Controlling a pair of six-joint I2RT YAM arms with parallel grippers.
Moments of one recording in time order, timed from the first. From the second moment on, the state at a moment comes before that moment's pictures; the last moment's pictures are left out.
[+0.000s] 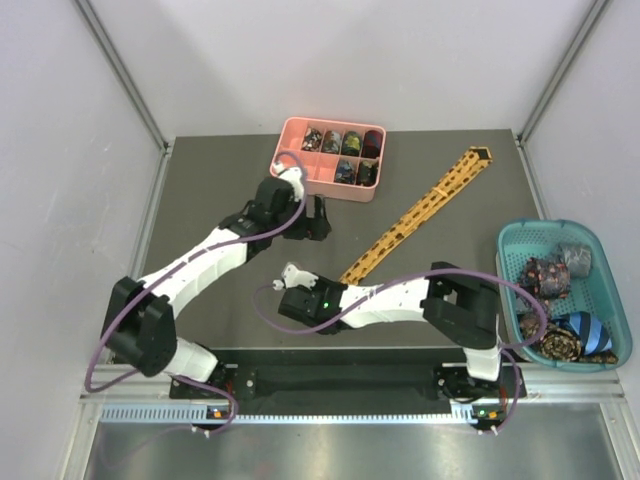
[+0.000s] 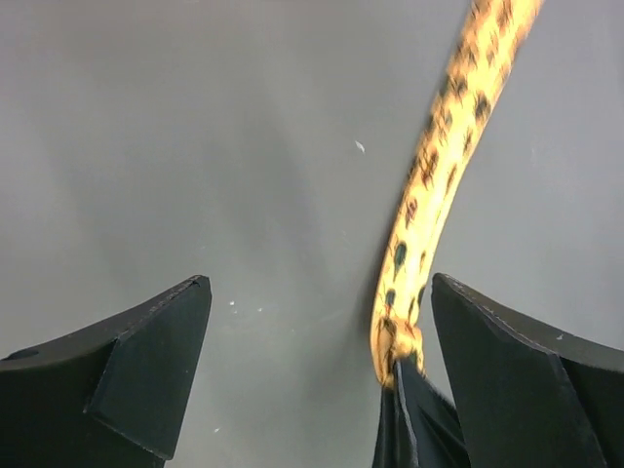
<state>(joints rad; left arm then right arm) -0.56 1.46 1.09 -0.28 0.08 -0.37 1.30 1.93 1.20 -0.49 0.87 0.07</state>
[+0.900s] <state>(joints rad) -0.30 1.29 0.65 0.06 0.15 -0.69 0.81 1.62 0.93 -0.15 -0.12 0.17</state>
